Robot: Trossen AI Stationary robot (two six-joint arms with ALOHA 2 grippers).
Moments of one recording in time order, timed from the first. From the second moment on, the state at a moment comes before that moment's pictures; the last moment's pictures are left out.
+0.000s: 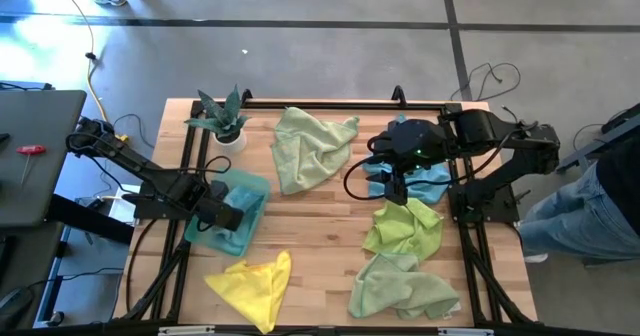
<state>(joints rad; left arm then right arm) -0.35 0.94 0.53 -0.95 -0.02 -1.70 0.13 1.45 1.84 -1.20 0.10 0.23</state>
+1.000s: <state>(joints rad) -0.36 1.12 0.76 -1.08 -0.08 -1.77 0.13 1.45 1.84 -1.31 0.12 0.15</state>
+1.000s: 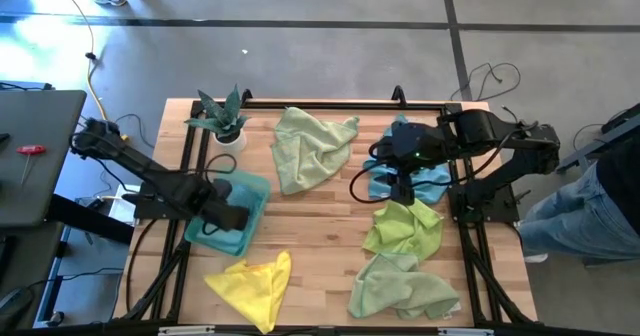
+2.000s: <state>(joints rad) -0.07 1.43 0.76 -1.11 -0.27 -1.73 0.09 1.45 1.84 -1.37 0.15 -0.01</state>
